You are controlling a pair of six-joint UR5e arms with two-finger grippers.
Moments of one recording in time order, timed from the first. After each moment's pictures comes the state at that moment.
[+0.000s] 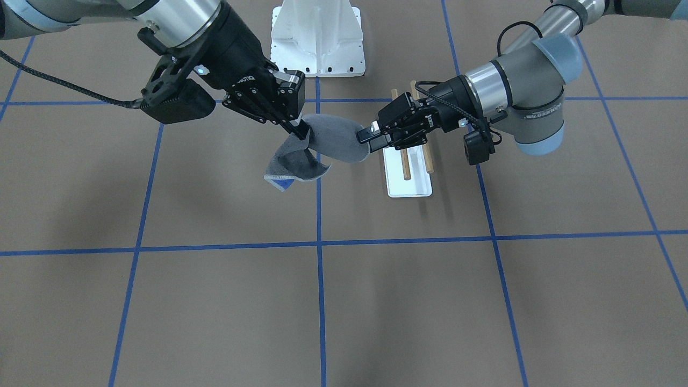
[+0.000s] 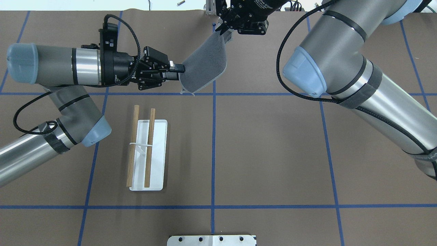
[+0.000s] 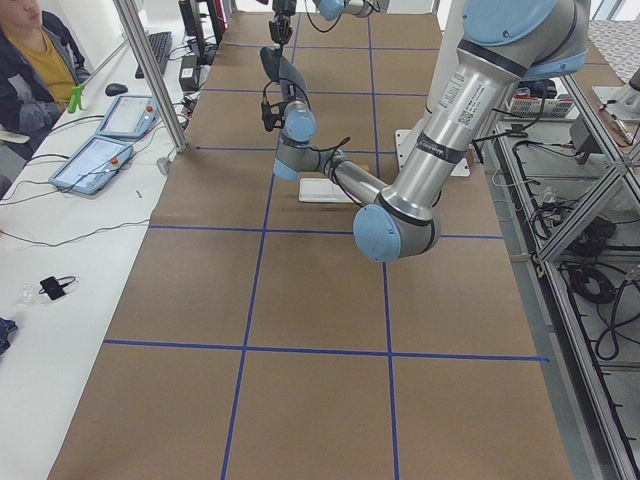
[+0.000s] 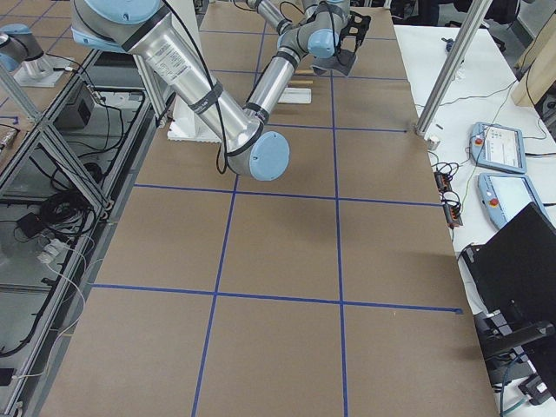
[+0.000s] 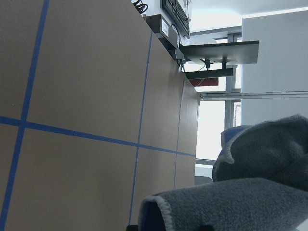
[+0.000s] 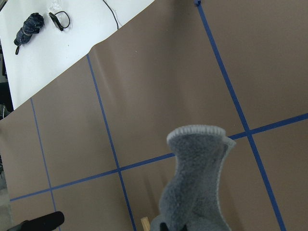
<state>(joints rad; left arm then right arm) -0.78 -2.12 -1.45 -3.16 -2.09 -1.98 0.91 -0.73 1.75 -1.33 2.27 1.63</state>
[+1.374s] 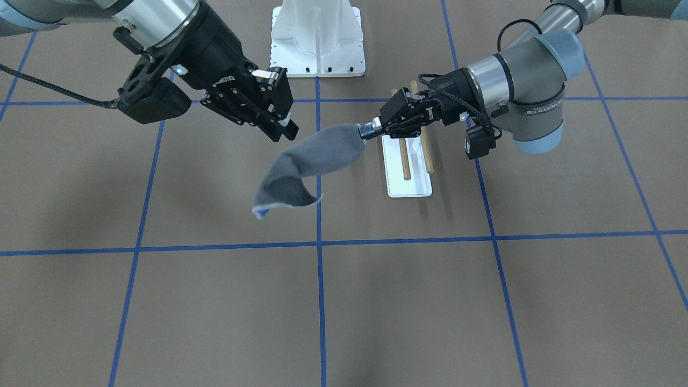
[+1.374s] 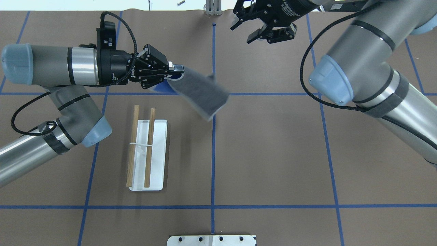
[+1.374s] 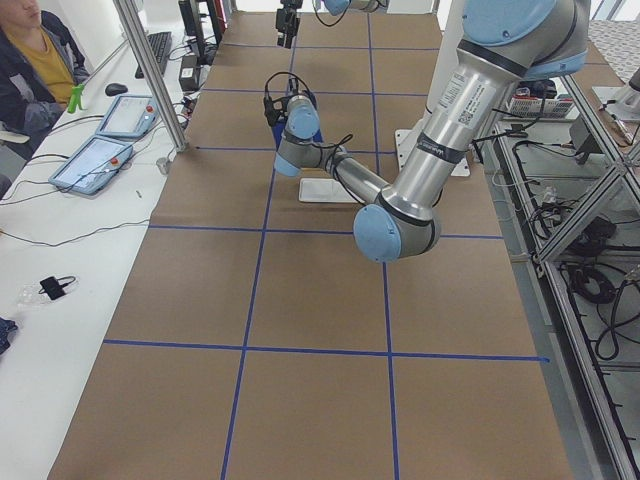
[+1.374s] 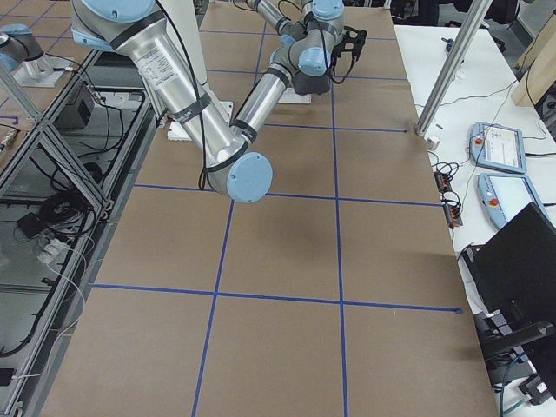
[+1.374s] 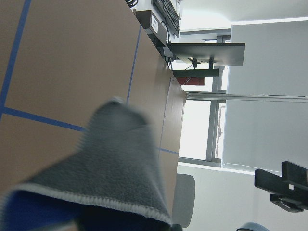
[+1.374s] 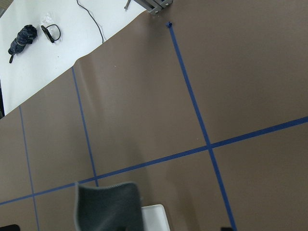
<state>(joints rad) -0.78 -2.11 -1.51 -3.17 -2.07 -2.05 0.96 -0.94 1.91 -1.30 2.27 1.56</state>
